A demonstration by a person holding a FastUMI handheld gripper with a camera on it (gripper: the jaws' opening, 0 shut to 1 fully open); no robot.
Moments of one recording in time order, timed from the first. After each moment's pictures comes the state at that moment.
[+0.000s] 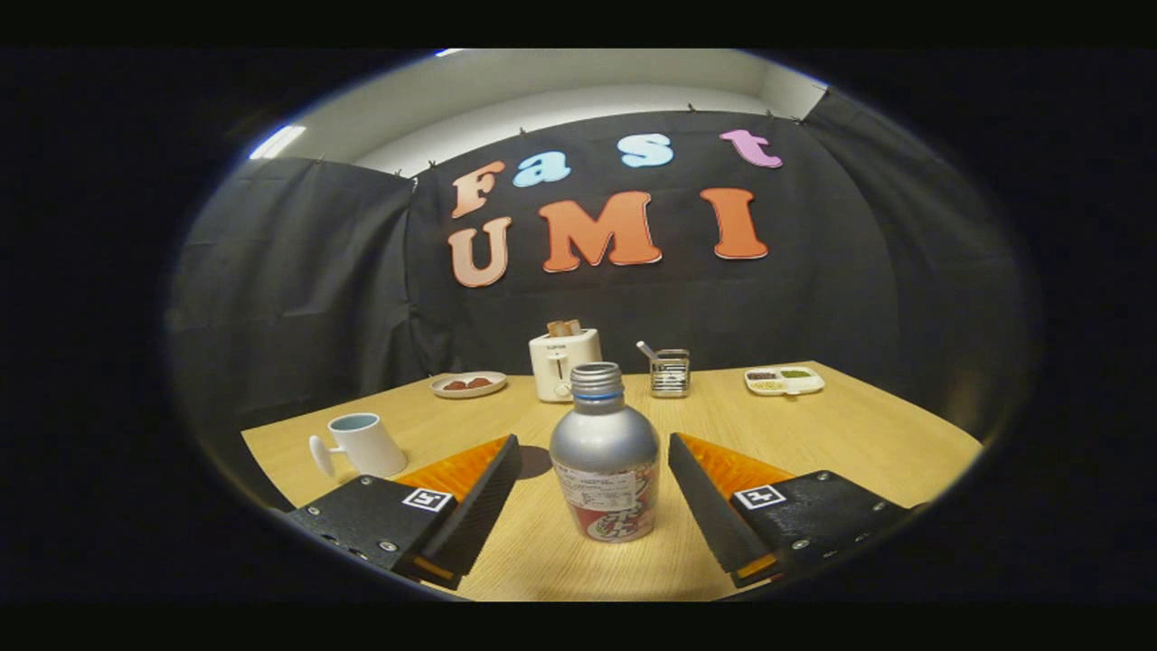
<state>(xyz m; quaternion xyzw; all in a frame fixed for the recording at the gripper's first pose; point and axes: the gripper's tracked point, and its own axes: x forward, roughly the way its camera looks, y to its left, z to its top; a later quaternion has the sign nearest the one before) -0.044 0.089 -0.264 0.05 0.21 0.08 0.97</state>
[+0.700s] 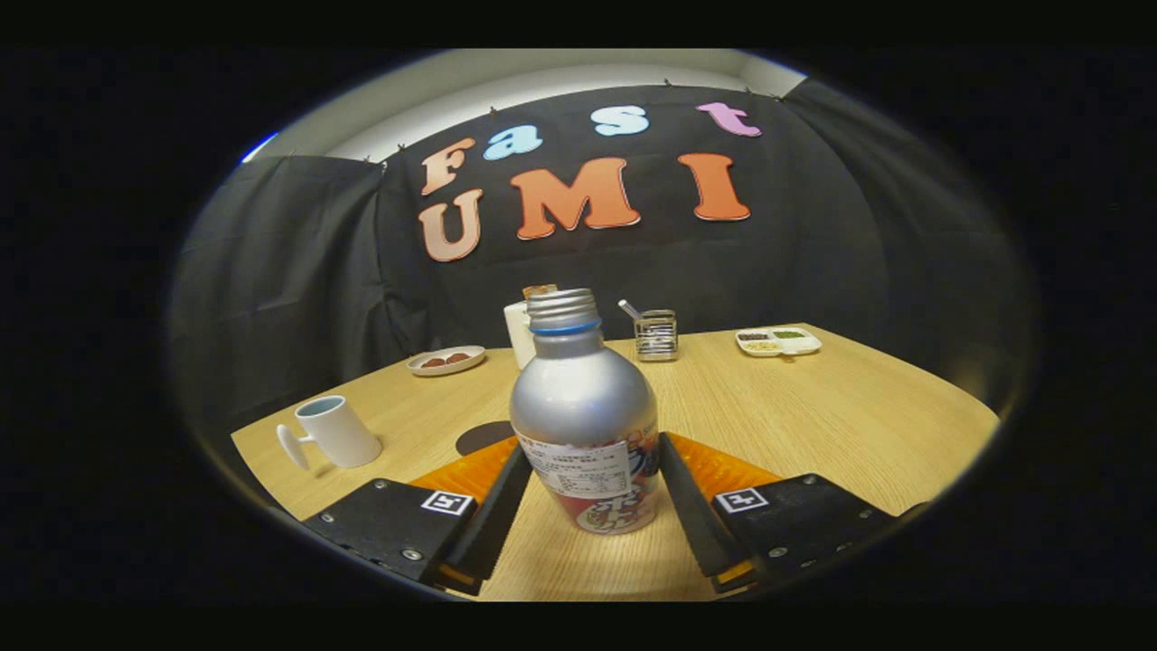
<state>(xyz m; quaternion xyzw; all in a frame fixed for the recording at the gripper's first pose) -0.038 0.086 -0.308 0.07 0.26 0.05 0.96</state>
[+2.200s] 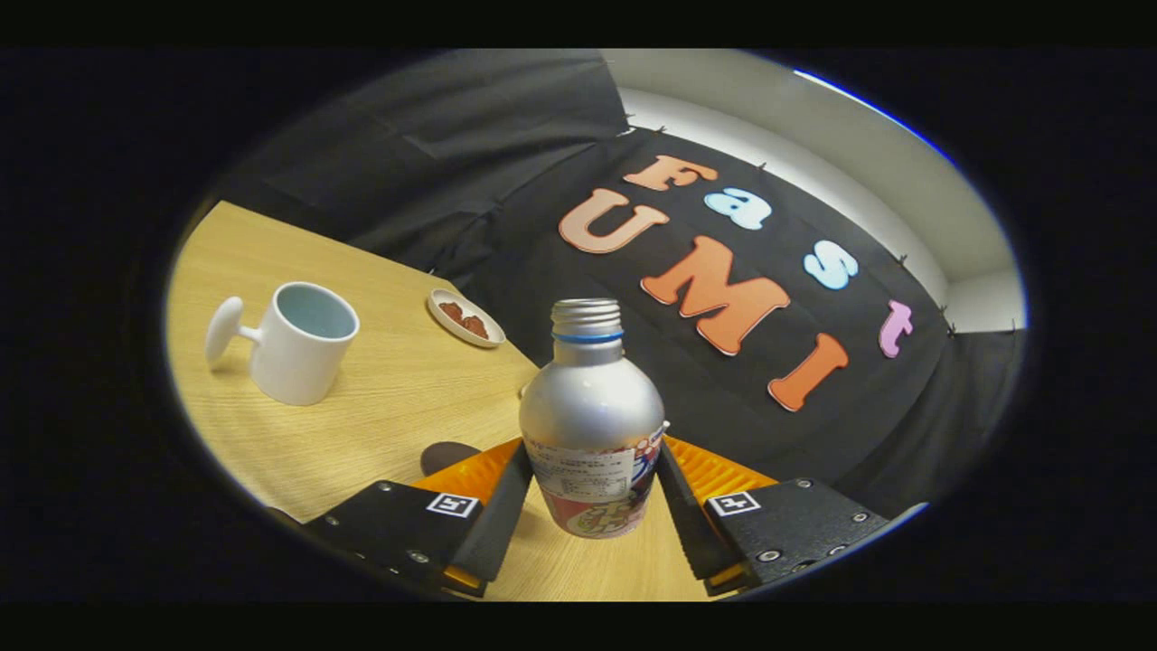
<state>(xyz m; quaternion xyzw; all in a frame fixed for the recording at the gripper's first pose) 0.025 0.209 -0.257 -0.39 0.12 0.13 0.91</state>
